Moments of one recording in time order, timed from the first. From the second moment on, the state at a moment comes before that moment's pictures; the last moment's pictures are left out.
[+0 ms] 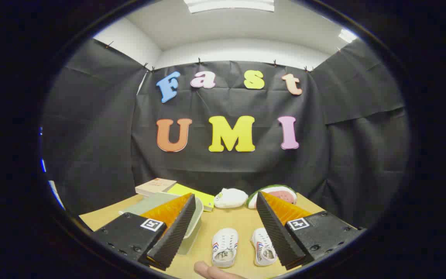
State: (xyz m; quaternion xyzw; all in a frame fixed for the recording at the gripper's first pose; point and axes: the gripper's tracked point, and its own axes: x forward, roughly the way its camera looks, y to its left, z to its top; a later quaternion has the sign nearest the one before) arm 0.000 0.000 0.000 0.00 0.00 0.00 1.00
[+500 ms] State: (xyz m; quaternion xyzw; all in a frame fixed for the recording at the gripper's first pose) arm -0.001 0.003 -0.016 -0.01 0.01 0.00 1.00
